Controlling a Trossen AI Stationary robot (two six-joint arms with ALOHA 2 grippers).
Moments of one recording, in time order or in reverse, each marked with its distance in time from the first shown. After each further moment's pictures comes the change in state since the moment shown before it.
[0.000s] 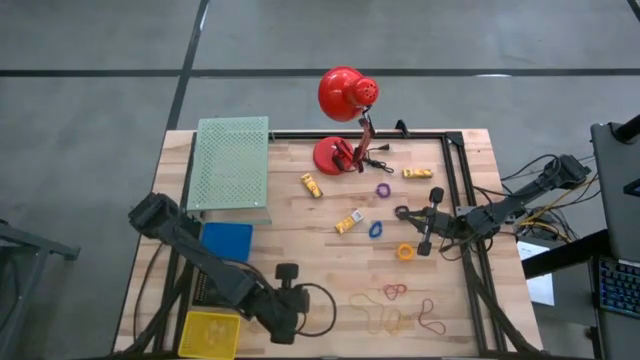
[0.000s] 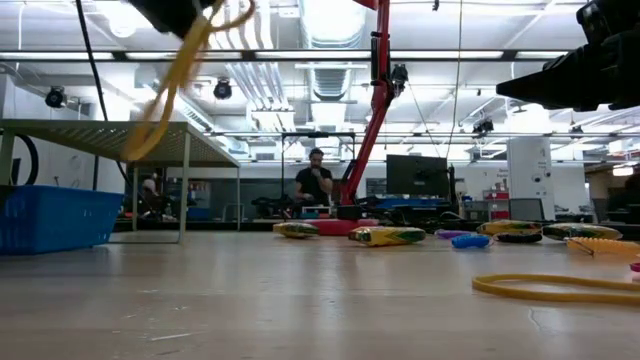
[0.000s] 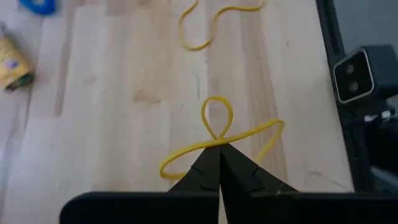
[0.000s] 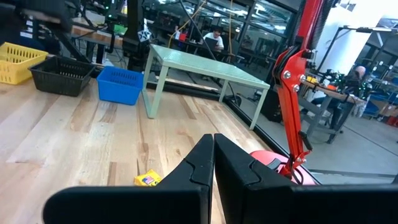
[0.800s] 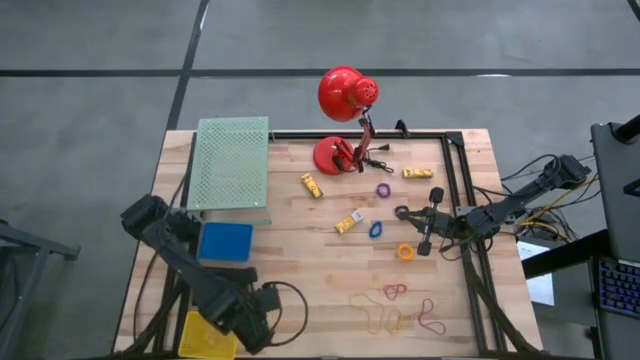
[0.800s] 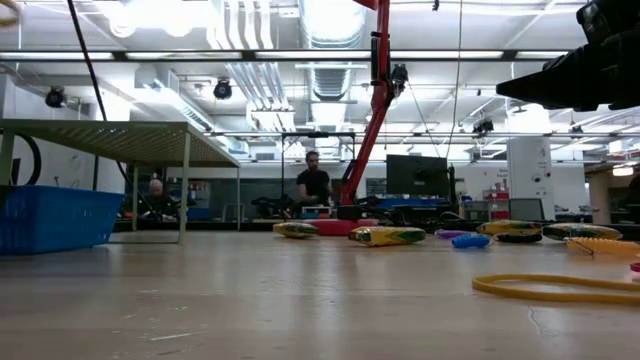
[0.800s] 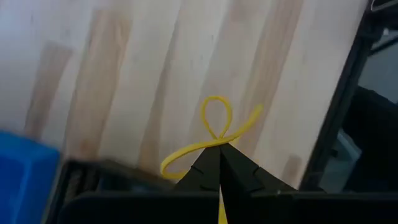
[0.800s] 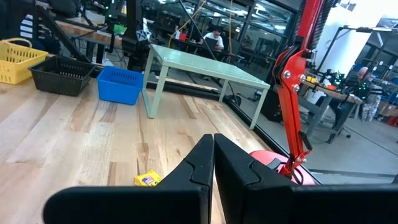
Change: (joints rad) left arm -0.116 -0.030 0.091 -0.457 0.174 -0.541; right arm 0.001 0.000 0.000 0.000 0.000 0.000
